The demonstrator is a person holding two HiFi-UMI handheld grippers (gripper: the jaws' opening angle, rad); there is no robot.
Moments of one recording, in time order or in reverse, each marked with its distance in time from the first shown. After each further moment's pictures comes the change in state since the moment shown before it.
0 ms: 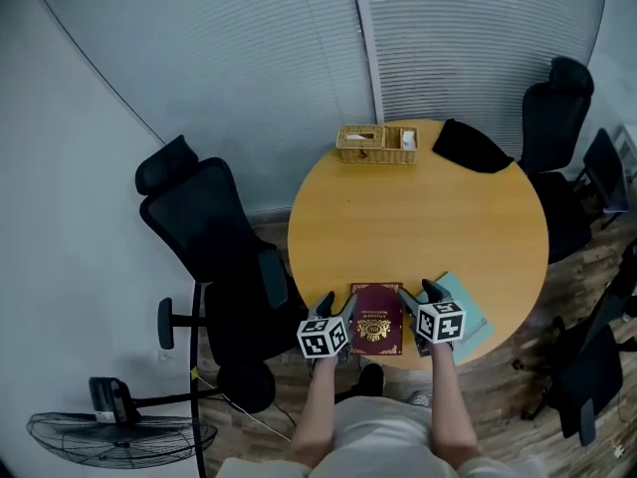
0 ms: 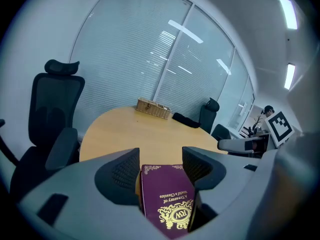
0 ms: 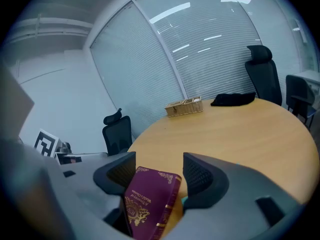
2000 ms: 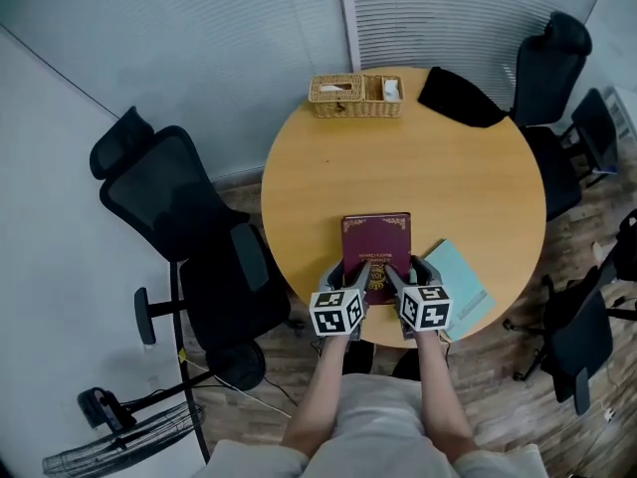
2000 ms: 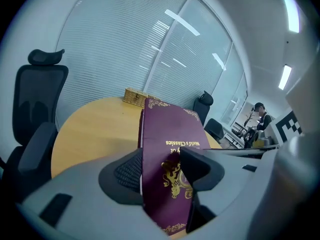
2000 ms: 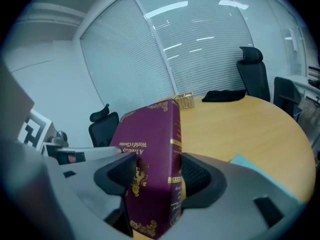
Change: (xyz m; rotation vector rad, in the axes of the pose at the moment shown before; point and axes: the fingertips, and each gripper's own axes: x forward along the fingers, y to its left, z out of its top) left arm 0.054 -0.045 -0.017 0.020 0.080 -0.085; right arm 0.022 -0.007 -0.028 0.029 0.010 -0.135
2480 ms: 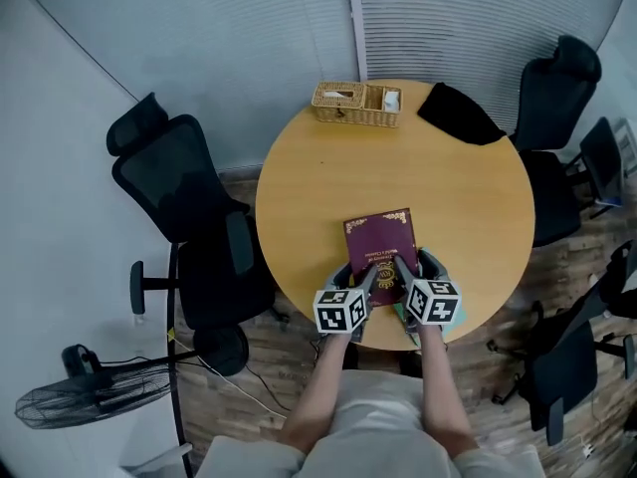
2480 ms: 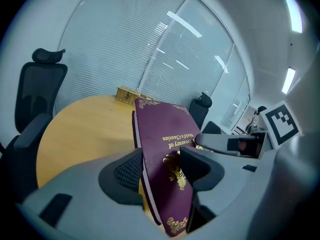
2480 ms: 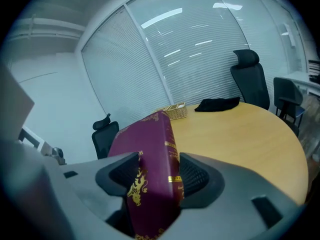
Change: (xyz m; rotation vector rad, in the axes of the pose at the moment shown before) left arm 0.013 -0.082 -0.003 -0.047 -0.021 0.012; right arm -0.040 -0.067 0.046 -0.002 -0.052 0.052
